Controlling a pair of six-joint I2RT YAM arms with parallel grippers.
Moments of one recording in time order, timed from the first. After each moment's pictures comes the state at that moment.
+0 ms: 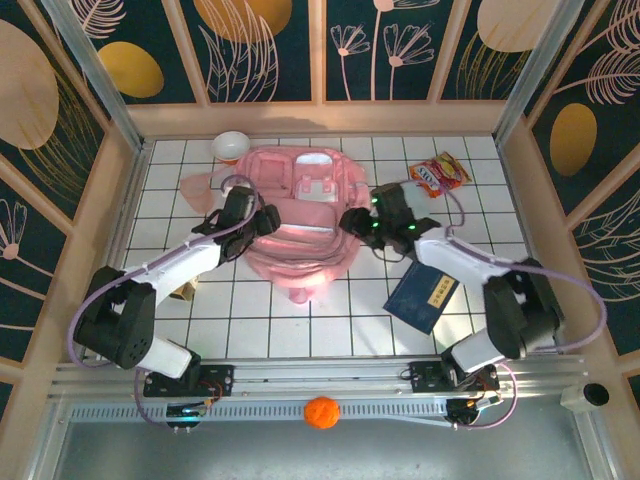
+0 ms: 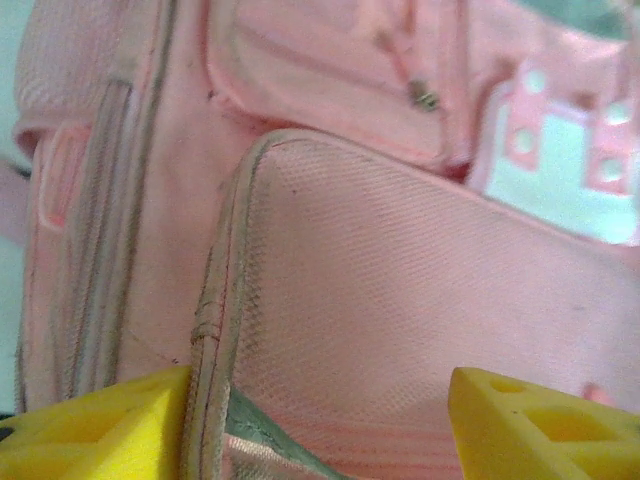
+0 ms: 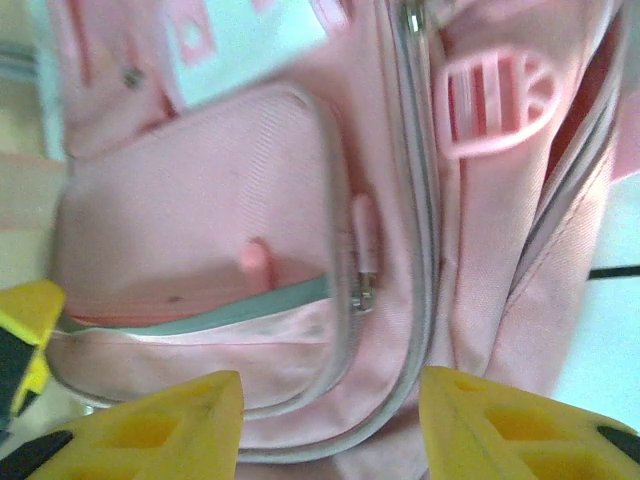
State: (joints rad) left arm -0.48 1.48 0.90 -0.16 -0.13 -0.65; right arm 0.52 1.45 0.91 -0.20 -0.23 0.91
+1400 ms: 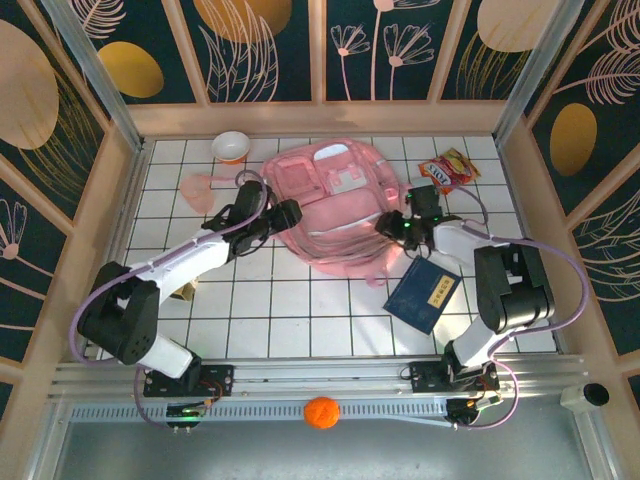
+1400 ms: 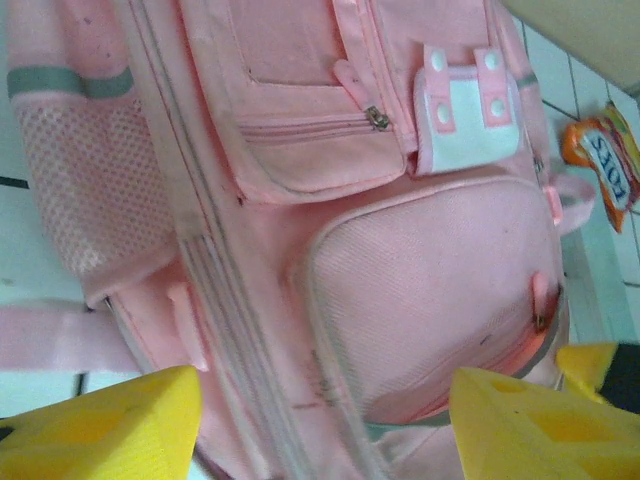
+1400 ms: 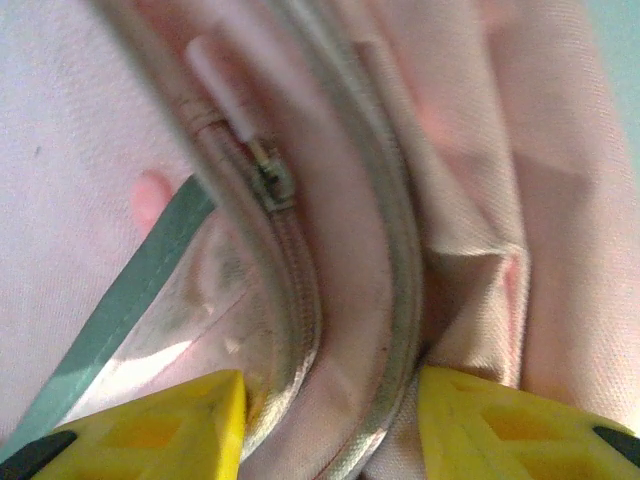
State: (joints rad) left arm -0.52 1.51 0.95 -0.12 0.02 -0.78; right arm 0.29 1.62 0.85 -0.17 -0.31 0.71
